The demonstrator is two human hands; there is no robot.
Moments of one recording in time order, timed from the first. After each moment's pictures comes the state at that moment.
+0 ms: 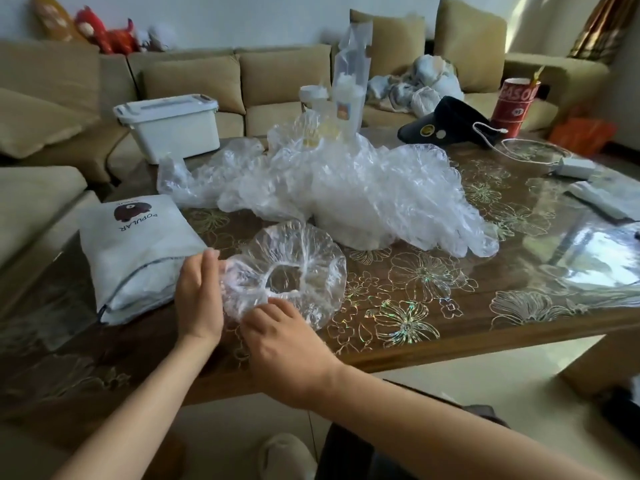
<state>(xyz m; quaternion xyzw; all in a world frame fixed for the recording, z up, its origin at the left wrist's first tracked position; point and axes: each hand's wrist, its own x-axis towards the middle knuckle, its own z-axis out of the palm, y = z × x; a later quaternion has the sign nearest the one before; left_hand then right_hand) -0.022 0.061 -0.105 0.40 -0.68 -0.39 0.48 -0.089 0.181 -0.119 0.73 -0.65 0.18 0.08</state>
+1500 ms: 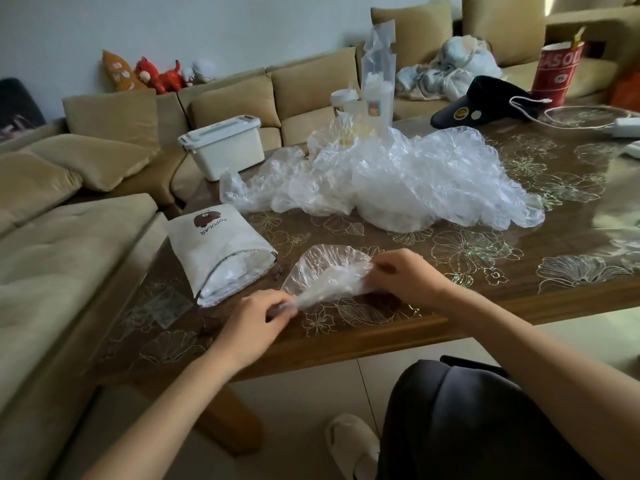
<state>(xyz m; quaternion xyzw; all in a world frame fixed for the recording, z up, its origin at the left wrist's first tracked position) 0.060 0.080 -0.091 0.26 -0.92 -0.22 0.18 -0.155 0.220 -0.075 0.52 -0.76 0.35 -0.17</state>
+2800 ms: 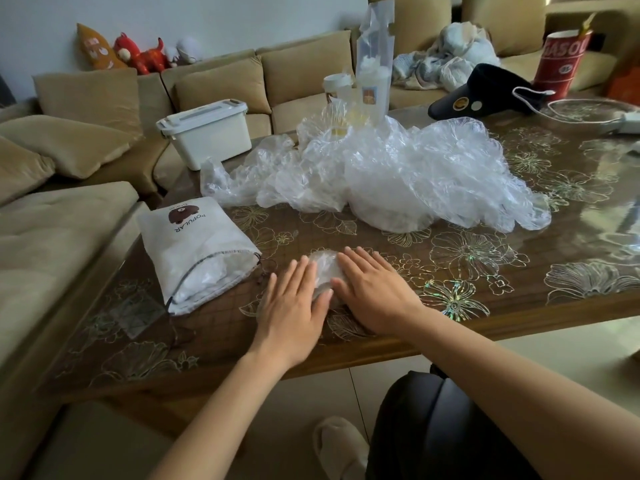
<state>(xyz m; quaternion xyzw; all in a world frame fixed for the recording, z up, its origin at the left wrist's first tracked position) -0.013 0.097 -0.115 0.30 -0.95 -0.07 0.06 -0.145 0.185 -0.106 0.58 -0.80 0.14 -0.06</state>
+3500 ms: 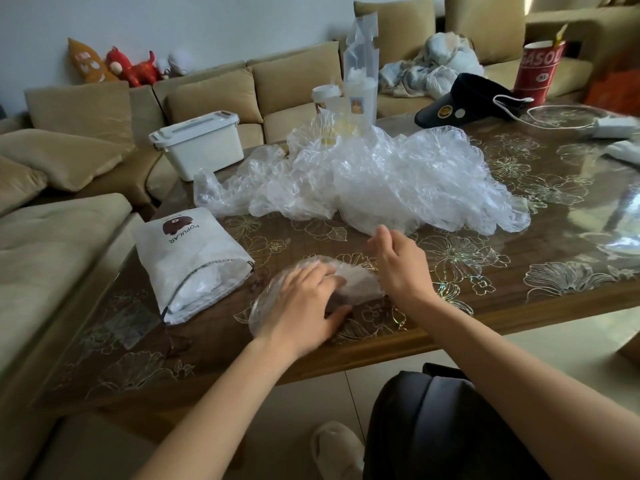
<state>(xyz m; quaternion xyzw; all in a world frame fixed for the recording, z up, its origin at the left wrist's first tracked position) -0.029 0.110 -0.089 0.15 -0.98 -0.04 0.14 -0.162 0.199 -0.080 0.30 -0.78 0.54 -0.07</state>
